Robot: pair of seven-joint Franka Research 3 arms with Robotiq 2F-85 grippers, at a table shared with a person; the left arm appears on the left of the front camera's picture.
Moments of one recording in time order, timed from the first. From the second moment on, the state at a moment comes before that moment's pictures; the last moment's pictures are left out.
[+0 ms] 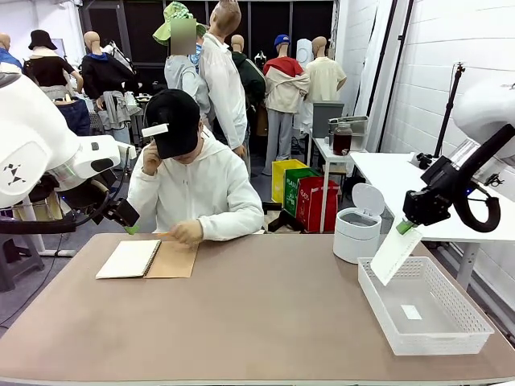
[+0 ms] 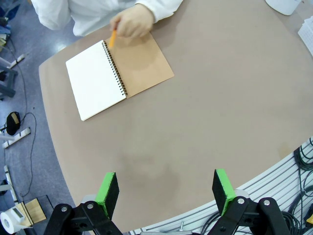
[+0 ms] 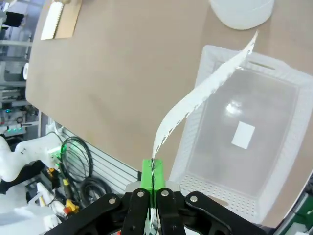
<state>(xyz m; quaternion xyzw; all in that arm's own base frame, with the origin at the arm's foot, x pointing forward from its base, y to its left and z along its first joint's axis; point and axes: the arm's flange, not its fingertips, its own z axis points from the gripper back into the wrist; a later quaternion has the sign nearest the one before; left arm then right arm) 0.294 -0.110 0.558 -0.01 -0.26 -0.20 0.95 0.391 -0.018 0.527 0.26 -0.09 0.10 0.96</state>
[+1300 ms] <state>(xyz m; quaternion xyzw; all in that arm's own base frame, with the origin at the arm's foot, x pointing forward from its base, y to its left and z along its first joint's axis) 0.294 -0.110 0.558 -0.01 -0.26 -0.20 0.95 0.373 -0.046 0.426 0.22 -0.01 0.07 0.97</state>
